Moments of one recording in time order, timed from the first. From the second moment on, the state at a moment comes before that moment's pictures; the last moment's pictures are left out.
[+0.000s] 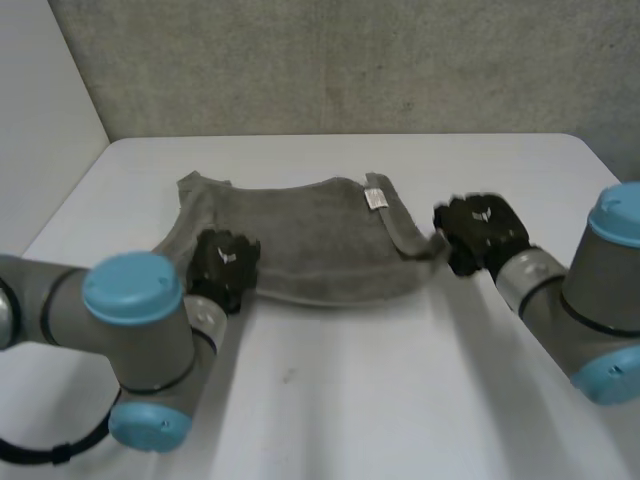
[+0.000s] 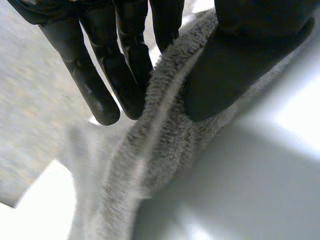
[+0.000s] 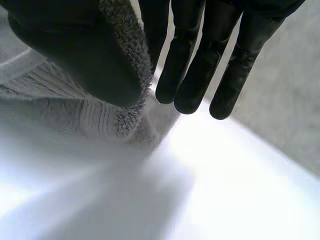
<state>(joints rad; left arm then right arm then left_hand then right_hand) 4.15 -2.15 -1.65 3.57 -1.72 3.65 1.88 -1.13 1.62 -0.25 1.35 2.82 0.92 0.94 0.94 0.94 0.77 0.96 1.18 1.19 0.84 0.99</state>
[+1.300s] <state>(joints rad) 4.47 -2.12 -1.70 3.45 -1.33 3.52 1.59 -1.27 1.81 -0.25 1.26 2.77 0.52 0.52 0.52 0.53 0.35 0.96 1.18 1.19 0.84 0.99</state>
